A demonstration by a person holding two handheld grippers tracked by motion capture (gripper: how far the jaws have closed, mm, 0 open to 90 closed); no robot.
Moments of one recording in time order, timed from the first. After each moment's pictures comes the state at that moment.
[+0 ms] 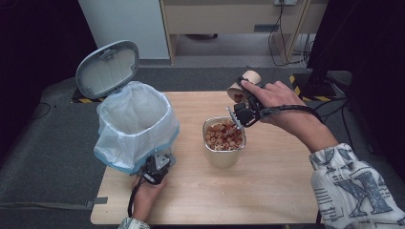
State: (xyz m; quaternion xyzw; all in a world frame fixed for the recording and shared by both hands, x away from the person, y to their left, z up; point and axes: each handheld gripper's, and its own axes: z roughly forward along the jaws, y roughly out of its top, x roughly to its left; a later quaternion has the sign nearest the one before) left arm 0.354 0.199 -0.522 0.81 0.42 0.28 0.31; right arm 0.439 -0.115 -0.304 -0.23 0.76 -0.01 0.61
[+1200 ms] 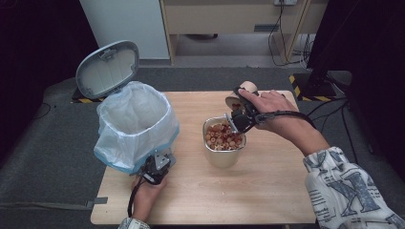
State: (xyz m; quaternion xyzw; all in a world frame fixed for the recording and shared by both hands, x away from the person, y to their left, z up) left arm 0.354 0.199 -0.522 0.81 0.42 0.27 0.31; right arm 0.444 -0.112 -0.335 -0.21 0.79 0.00 0.58
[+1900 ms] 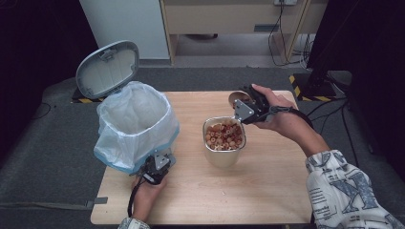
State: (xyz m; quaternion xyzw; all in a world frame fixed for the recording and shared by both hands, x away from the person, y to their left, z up) left arm 0.354 0.199 -0.522 0.81 0.42 0.27 0.31; right arm 0.460 -0.136 -0.331 -0.07 0.84 0.17 0.50
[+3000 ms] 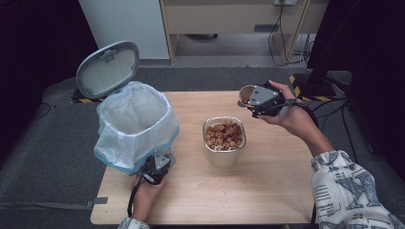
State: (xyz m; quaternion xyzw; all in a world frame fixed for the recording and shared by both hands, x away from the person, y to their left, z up) left arm 0.354 0.200 -0.522 0.81 0.42 0.27 0.31; right arm 0.480 -0.176 -0.328 0.07 0.86 0.29 0.42
